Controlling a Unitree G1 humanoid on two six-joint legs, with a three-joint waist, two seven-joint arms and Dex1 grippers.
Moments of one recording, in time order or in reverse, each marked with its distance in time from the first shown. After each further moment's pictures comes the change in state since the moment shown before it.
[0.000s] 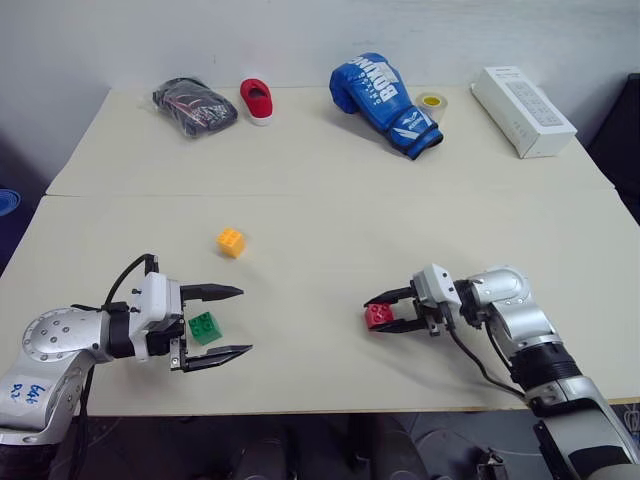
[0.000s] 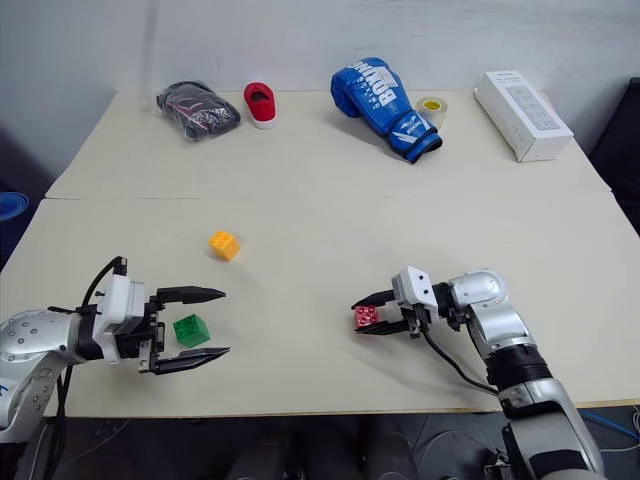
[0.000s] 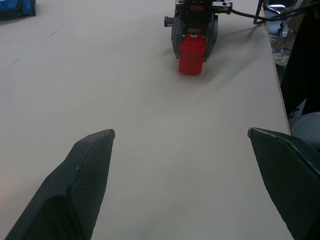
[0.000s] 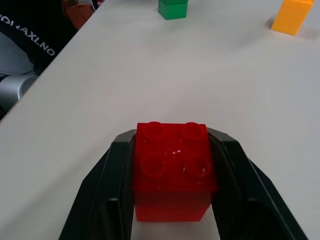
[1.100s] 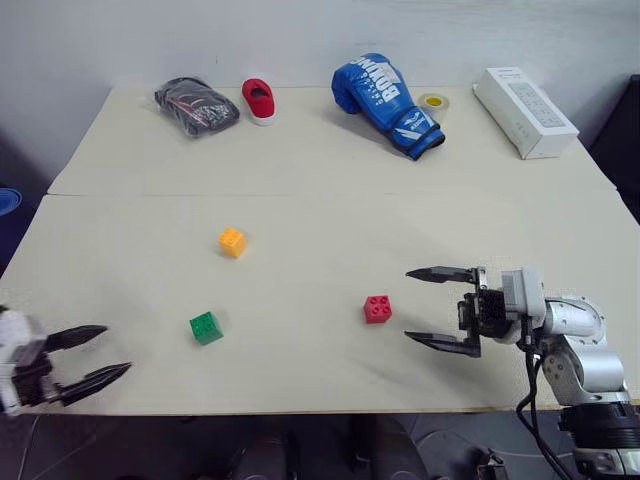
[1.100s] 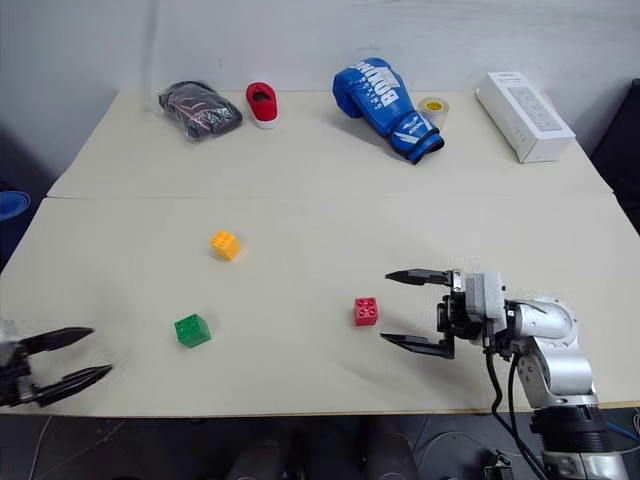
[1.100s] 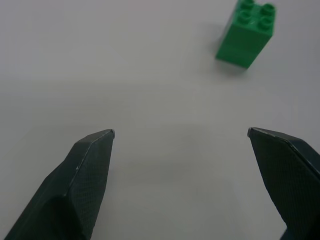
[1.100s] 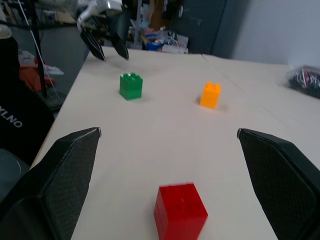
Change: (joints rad) left arm 0.259 0.031 0.338 0.382 0.044 -0.047 -0.094; right arm 0.354 -0.067 -0.284 -0.525 0.317 0.136 -0.122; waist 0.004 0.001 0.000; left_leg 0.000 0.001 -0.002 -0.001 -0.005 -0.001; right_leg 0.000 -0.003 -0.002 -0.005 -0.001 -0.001
